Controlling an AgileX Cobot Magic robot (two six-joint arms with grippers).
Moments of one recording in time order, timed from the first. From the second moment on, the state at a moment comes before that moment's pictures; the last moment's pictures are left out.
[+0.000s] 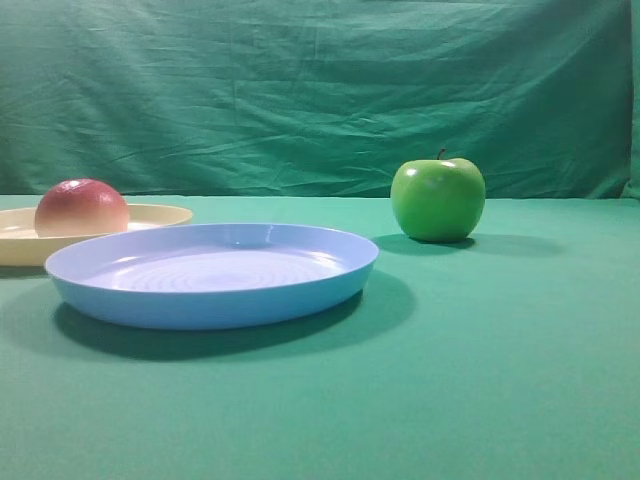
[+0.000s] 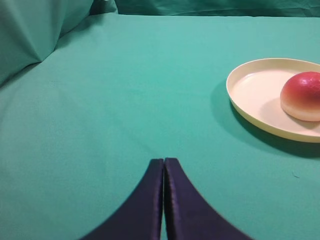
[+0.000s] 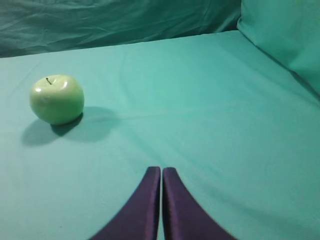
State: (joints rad) left arm 0.05 -0.02 0.01 0.33 0.38 -0.33; right arm 0.09 0.05 -0.11 -0.02 0.43 0.09
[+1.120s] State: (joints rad) left arm 0.05 -0.02 0.01 0.33 0.38 -0.33; right arm 0.17 0.98 -0.74 0.99 0.65 -0.77
